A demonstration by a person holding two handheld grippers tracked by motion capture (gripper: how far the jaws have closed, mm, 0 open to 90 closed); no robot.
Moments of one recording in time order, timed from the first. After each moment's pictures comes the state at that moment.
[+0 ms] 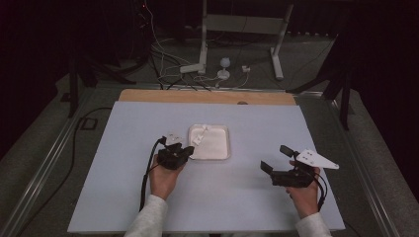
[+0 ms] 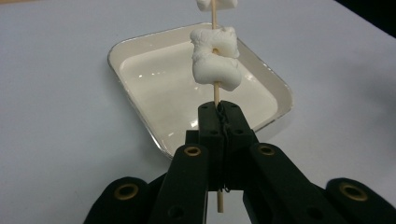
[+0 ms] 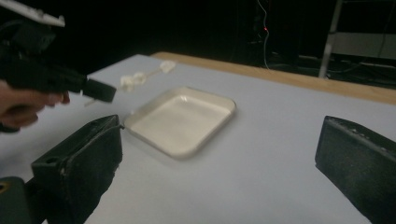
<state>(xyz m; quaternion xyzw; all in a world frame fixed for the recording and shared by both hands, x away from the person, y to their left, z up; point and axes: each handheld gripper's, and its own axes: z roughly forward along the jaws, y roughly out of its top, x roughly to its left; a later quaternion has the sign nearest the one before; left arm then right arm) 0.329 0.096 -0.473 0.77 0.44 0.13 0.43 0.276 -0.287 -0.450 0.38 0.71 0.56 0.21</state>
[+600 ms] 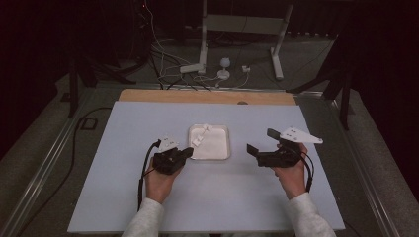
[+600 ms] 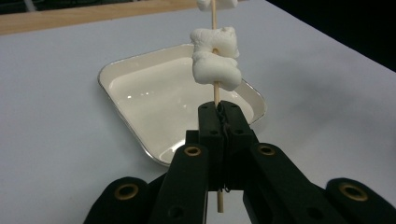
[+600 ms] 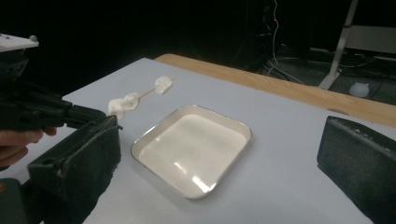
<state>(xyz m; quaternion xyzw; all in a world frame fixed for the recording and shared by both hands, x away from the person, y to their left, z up) 0.313 0.107 -0.466 0.76 0.41 0.14 0.48 0.314 -0.244 -0.411 0.38 0.73 0.54 0.19</state>
